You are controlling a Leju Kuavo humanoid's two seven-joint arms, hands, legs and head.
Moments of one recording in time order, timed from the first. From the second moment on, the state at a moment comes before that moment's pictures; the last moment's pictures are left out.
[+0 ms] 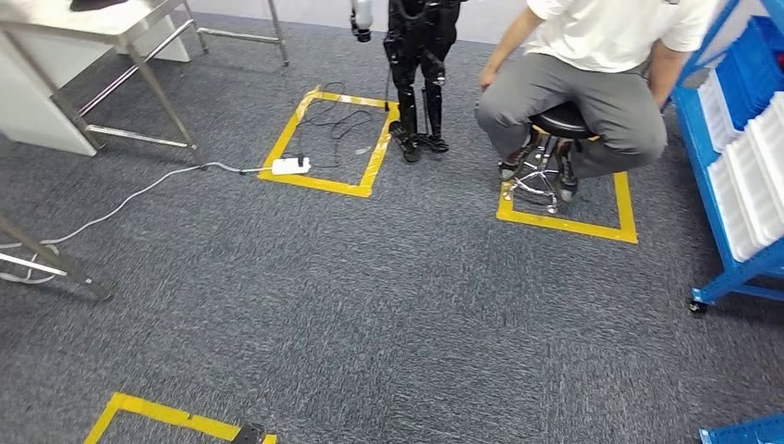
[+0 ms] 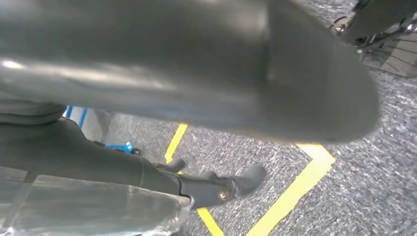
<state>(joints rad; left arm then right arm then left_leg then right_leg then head) -0.16 -0.13 0.77 -0.21 -1.00 0.02 0.03 -0.04 -0.05 -0.20 -0.18 0.48 -0.02 0.21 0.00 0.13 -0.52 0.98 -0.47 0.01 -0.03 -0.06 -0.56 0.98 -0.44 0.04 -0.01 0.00</state>
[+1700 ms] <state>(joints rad) -0.15 -0.11 0.77 -0.20 -1.03 0.03 0.02 -0.03 -0.07 -0.26 -0.18 0.49 0.10 0.13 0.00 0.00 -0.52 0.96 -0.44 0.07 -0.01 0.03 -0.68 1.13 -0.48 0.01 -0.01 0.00</state>
